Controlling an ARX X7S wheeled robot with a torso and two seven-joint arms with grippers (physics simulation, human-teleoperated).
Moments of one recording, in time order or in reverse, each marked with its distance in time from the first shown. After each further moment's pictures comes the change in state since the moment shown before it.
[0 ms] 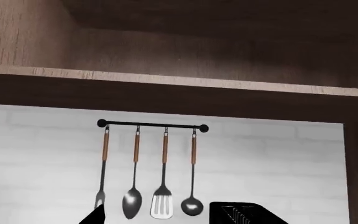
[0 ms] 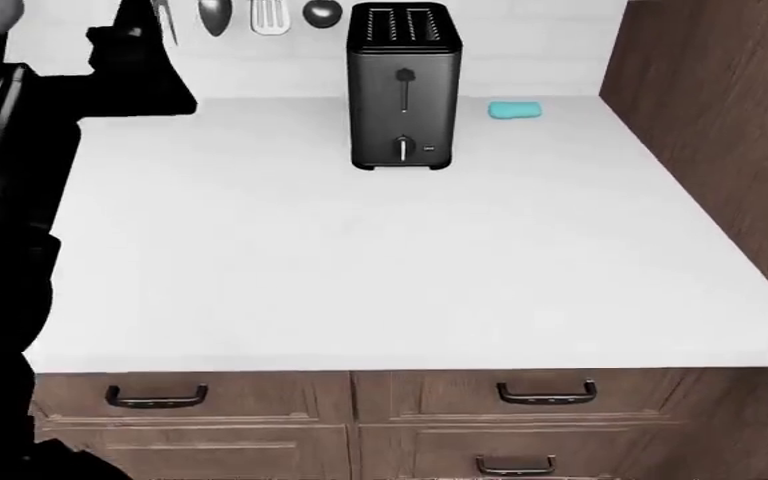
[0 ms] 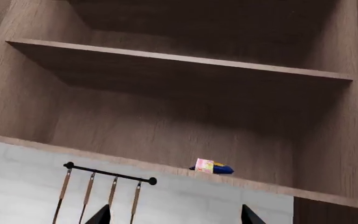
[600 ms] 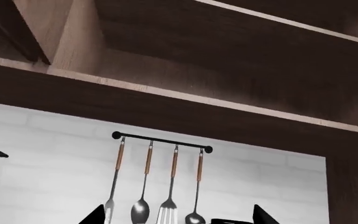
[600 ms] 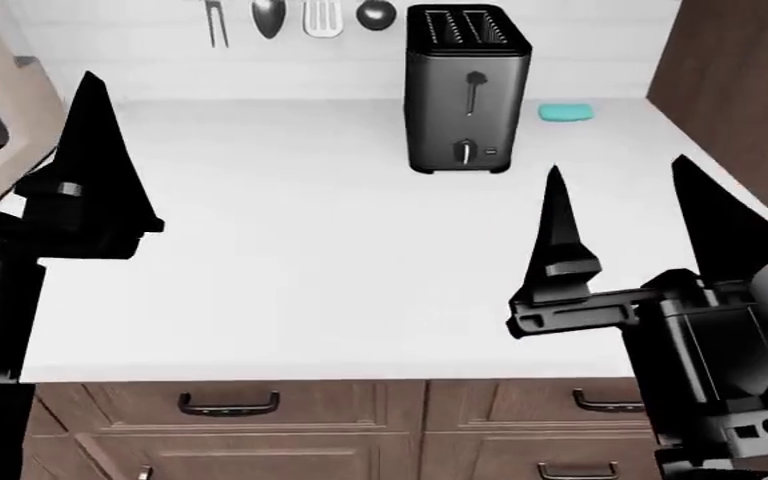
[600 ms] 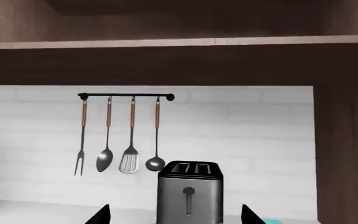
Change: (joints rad) left arm 0.384 0.068 -0.257 0.247 -0.237 0.211 0.086; right arm -1.276 0.307 -0.087 -0.400 -0.951 -0.811 -0.662
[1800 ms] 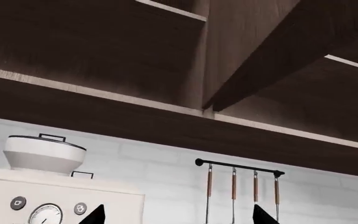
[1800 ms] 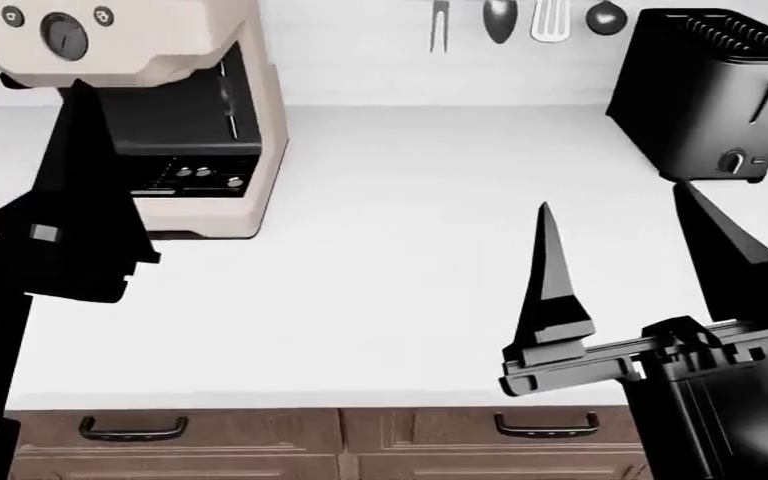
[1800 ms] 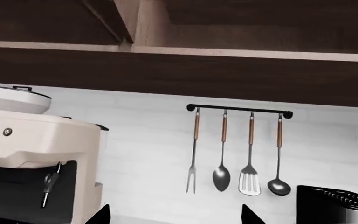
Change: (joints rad) left arm 0.082 -0.075 -0.027 0.057 -0.226 0.080 -0.090; right arm -0.088 0.158 -0.176 -0.057 -0.143 -0.208 0.065
